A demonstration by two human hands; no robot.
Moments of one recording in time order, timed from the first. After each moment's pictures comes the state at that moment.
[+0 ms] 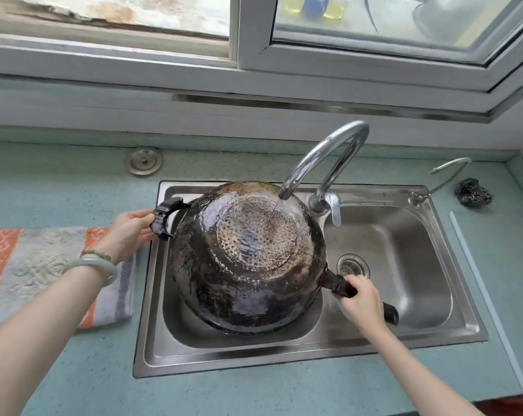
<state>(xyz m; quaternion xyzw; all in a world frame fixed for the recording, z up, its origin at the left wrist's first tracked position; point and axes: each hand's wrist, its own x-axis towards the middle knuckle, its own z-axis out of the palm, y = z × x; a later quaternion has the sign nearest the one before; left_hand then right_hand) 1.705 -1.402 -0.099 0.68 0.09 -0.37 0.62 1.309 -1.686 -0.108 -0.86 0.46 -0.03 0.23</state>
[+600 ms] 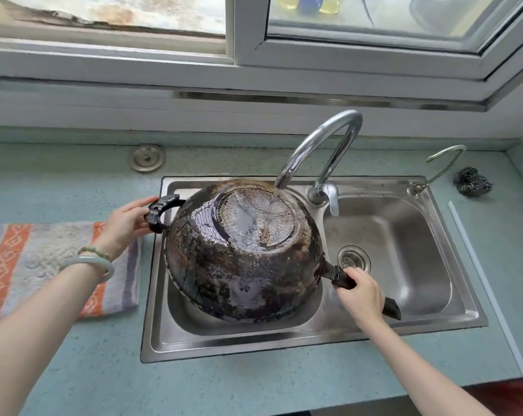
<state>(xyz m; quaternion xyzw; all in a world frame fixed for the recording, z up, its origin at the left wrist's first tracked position) 1.692 -1.386 -0.071 0.75 -0.03 -0.35 0.57 1.312 -1.663 -0.085 -0.84 0.50 -0.06 0.21</state>
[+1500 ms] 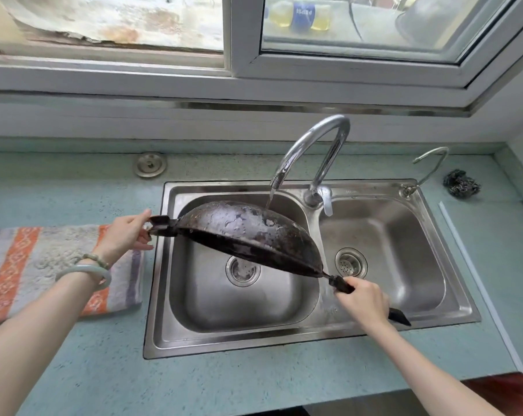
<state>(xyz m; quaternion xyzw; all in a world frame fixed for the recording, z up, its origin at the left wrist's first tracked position) 1.679 -1.372 -0.062 0.82 -0.02 -0.32 0.47 1.296 -1.659 -0.066 -0.83 0.52 0.04 0.18</state>
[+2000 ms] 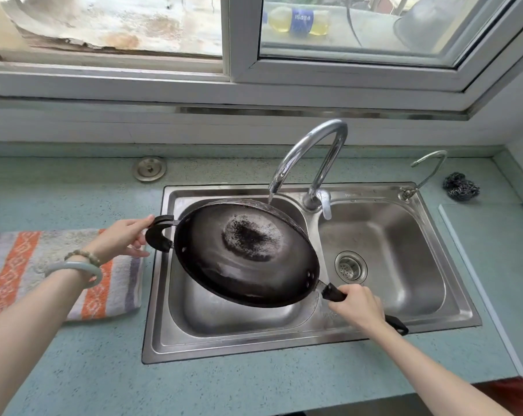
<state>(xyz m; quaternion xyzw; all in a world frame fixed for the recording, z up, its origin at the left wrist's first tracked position) 1.689 -1.369 -0.050 0.81 -0.06 -0.41 0.41 1.298 -1.662 -0.062 -0.83 0.48 0.16 0.22</state>
